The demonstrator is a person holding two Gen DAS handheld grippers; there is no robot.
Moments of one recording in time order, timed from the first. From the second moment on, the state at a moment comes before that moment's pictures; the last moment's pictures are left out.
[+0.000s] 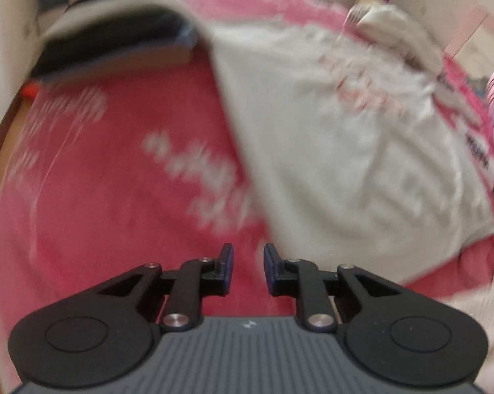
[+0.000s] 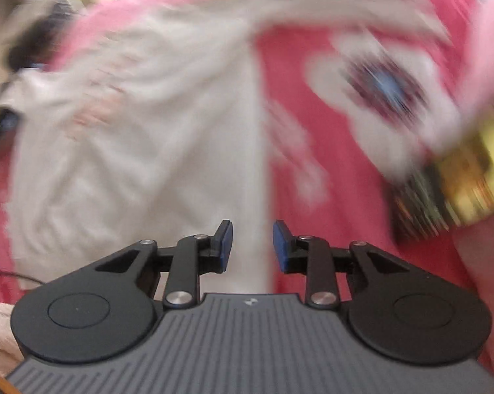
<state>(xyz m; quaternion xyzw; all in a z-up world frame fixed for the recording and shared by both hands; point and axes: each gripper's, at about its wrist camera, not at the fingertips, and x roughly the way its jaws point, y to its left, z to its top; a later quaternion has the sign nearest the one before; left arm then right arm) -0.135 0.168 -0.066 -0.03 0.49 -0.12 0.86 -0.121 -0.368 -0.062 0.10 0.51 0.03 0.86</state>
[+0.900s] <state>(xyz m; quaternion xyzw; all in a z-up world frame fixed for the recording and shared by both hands) -0.022 0.012 -0.134 -0.02 0.48 -0.35 0.81 0.013 -0.252 -0.130 0.03 0.45 0.19 0.87</state>
